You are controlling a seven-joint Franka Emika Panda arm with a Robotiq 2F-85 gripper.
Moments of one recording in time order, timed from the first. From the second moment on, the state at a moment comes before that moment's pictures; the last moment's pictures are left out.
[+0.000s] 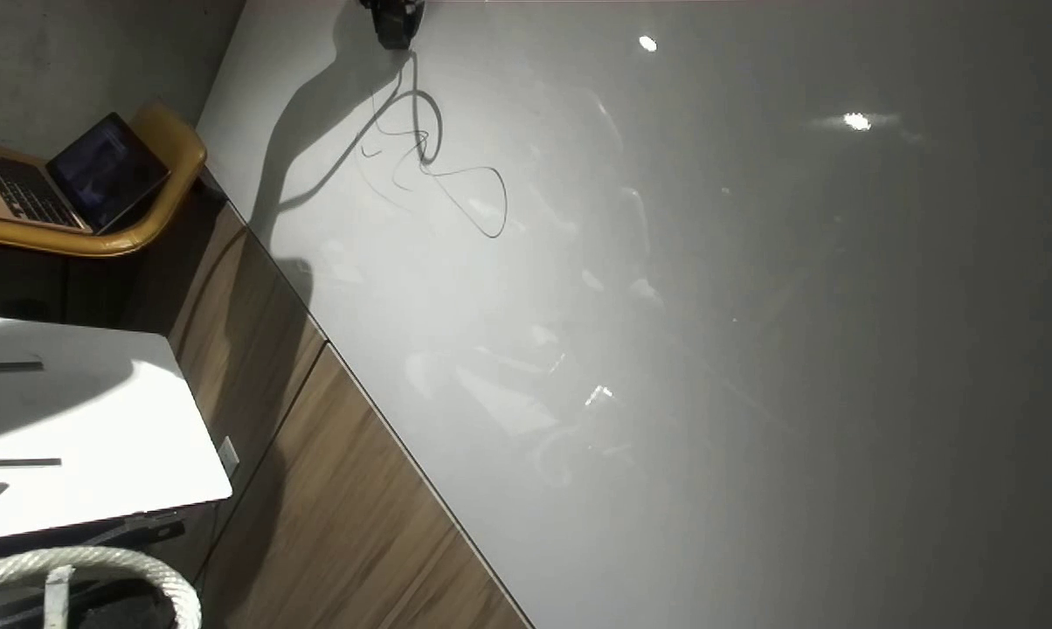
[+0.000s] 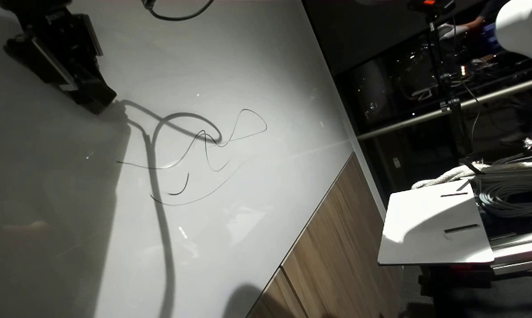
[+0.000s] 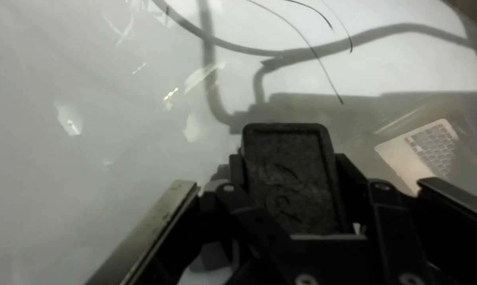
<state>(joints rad) 0.80 0.74 -0.14 -0.45 -0.54 1.53 0.05</state>
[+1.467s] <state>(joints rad) 0.80 0.66 -0.16 -0.45 -0.61 1.58 0.00</state>
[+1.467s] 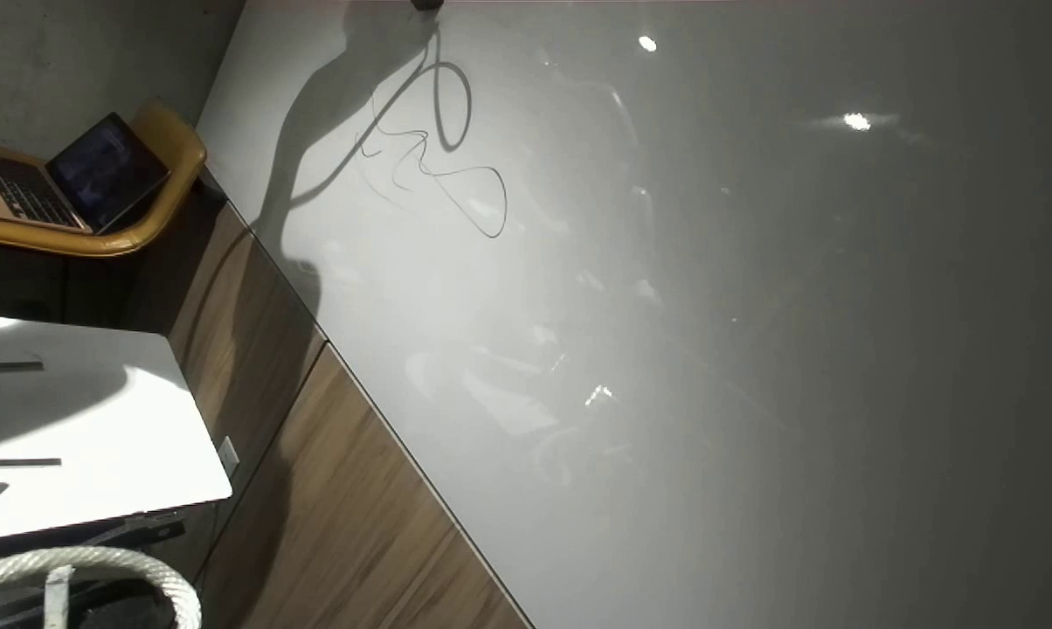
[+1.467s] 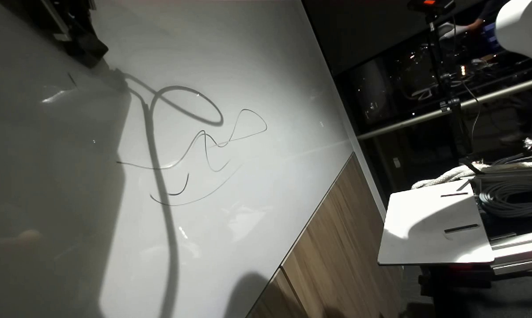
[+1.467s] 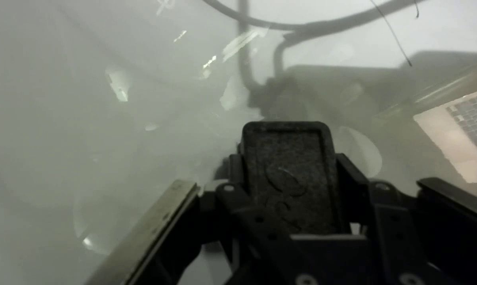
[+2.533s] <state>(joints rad) 0.87 0.74 -0.16 -0.45 -0.62 1.66 -0.01</state>
